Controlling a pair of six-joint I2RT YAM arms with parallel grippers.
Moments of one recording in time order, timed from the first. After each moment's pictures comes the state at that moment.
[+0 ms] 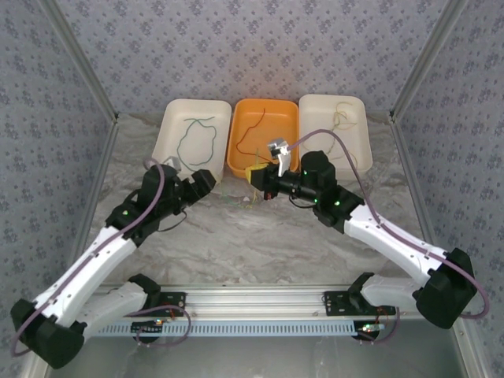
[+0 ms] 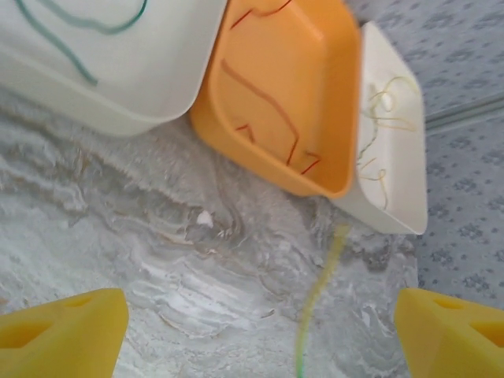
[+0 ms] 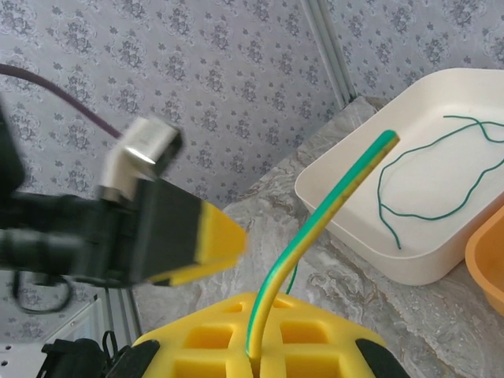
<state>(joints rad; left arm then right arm) -0.56 0.94 0.85 -0.50 0.03 -1.00 0.73 1.19 0.95 0.09 -0.37 0.40</state>
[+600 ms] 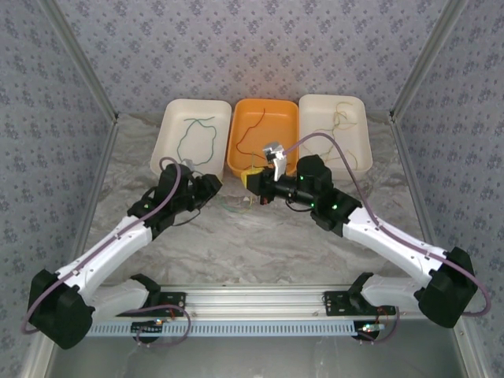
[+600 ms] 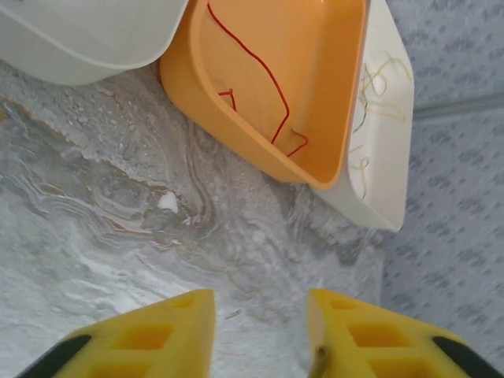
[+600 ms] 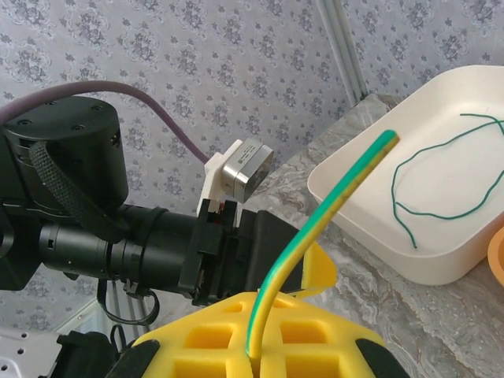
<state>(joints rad) -0.56 1.08 0.77 -0.25 0.11 -1.14 0.79 1.18 0.93 0.11 -0.33 0.40</state>
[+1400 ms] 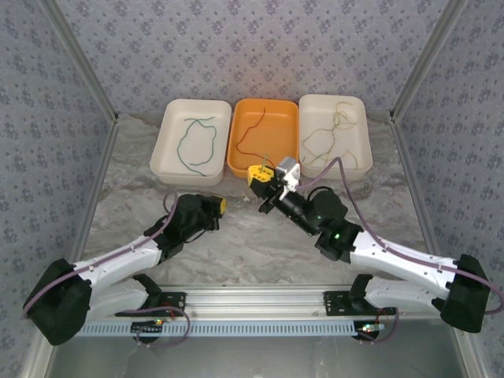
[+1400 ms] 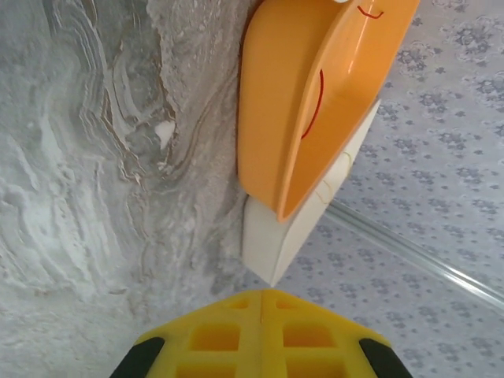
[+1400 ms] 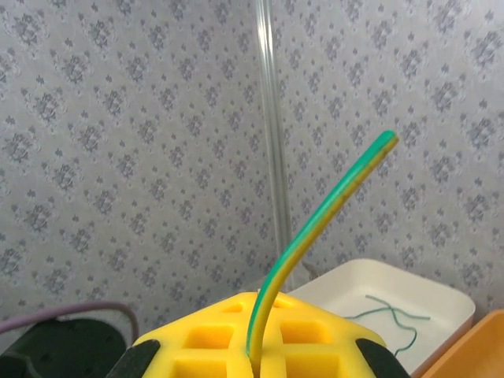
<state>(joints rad) -0.72 1.07 0.41 0.23 -0.10 -2.00 1.01 1.04 0.74 0.57 0.14 0.06</state>
